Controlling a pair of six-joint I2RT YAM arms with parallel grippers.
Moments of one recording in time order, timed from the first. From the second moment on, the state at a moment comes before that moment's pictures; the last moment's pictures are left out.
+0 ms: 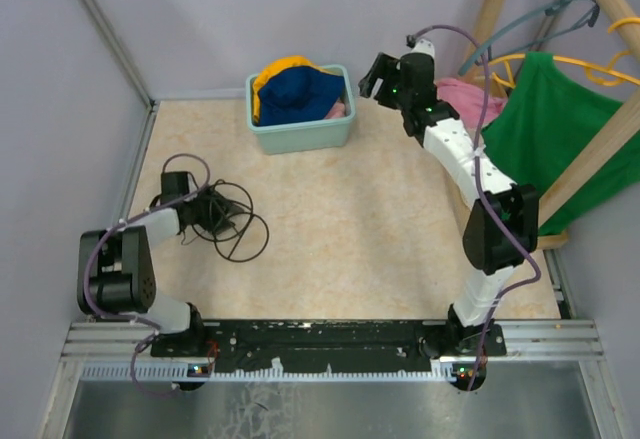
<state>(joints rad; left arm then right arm) 0.11 1.48 0.63 -0.10 0.38 -0.79 0.32 1.82 1.66 -0.16 0.04 0.53</state>
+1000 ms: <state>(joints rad) -0.27 1.82 0.96 0.04 0.36 -0.92 0.53 1.37 1.03 -0.44 -0.16 0.50</state>
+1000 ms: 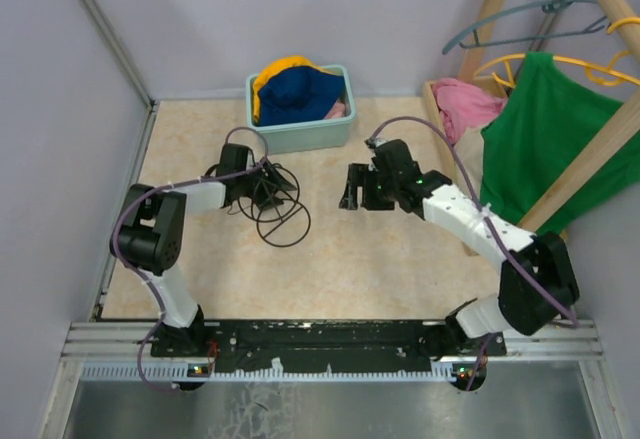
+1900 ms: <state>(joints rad) -0.24 1.77 0.89 0.07 0.38 -0.87 0.77 1.80 1.11 -0.13 -0.22 0.59</state>
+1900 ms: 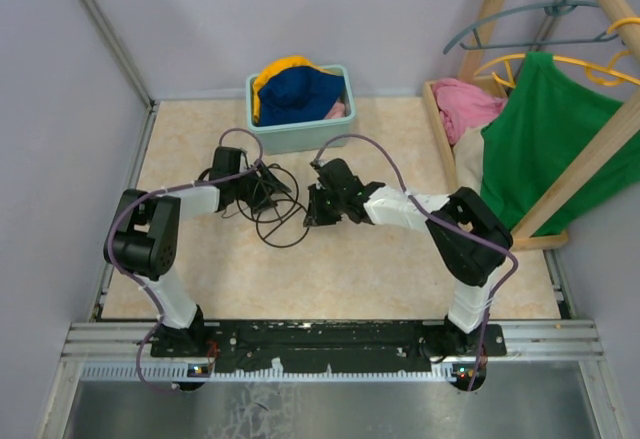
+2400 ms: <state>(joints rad) -0.20 1.75 0.89 0.04 0.40 -0.83 0.77 1.95 1.12 0.01 -0.32 0.62</state>
